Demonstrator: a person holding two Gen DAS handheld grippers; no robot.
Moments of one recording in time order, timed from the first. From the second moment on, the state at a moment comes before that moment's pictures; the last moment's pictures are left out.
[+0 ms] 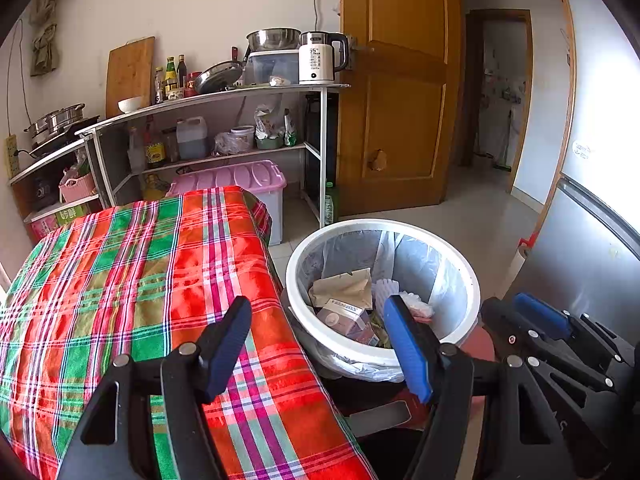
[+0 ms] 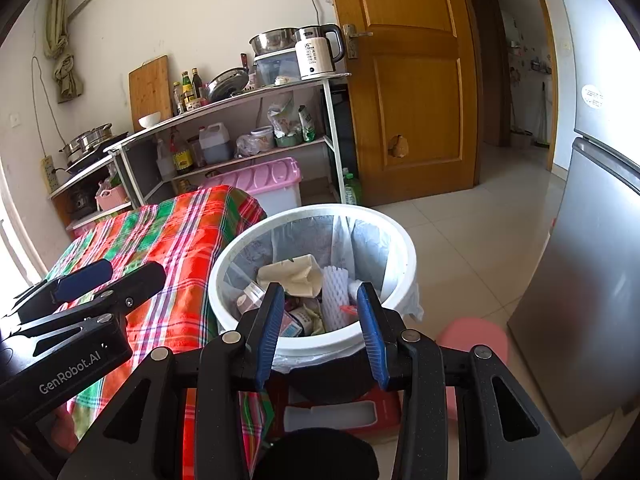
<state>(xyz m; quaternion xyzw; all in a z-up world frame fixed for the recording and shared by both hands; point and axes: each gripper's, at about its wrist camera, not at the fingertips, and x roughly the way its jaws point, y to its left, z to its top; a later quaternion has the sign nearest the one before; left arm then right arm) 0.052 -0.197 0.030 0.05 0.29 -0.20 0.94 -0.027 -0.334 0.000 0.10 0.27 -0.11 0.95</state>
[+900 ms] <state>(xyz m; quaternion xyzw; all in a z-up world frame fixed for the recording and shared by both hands) 0.051 -0.195 0.029 0.05 0.29 -0.19 0.94 -0.028 -0.334 -0.001 0.10 0.27 -0.11 0.95</state>
